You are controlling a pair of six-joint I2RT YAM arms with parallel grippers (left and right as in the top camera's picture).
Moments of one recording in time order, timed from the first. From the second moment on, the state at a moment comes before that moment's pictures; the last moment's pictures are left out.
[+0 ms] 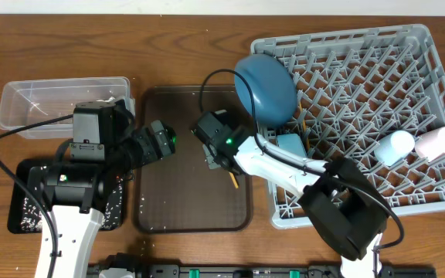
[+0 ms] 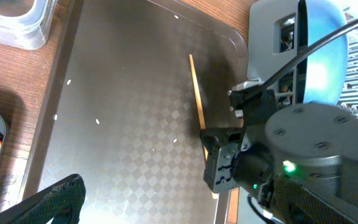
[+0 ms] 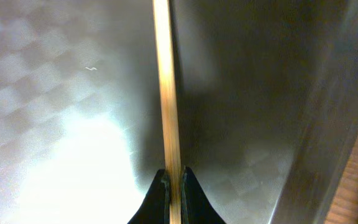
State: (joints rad) left arm -0.07 1.05 1.04 -0.92 0.28 -0.49; right arm 0.84 2.00 1.34 -0.57 0.17 0.51
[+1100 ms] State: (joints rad) left arm -0.07 1.05 1.04 -0.92 0.28 -0.49; right arm 0.14 1.58 1.27 -0.92 -0.04 0.07
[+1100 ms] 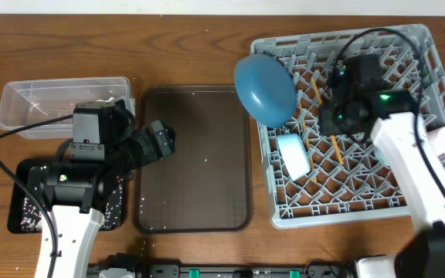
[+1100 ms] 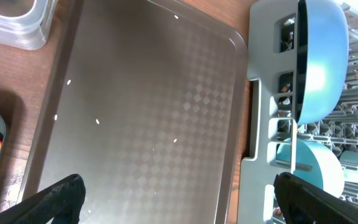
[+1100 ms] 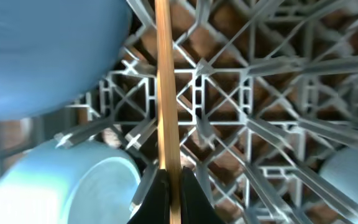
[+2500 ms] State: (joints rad) left arm -0.07 1.05 1.04 -0.92 0.28 -0.49; right arm 0.31 0.81 1.22 -0.93 -0.06 -0.08
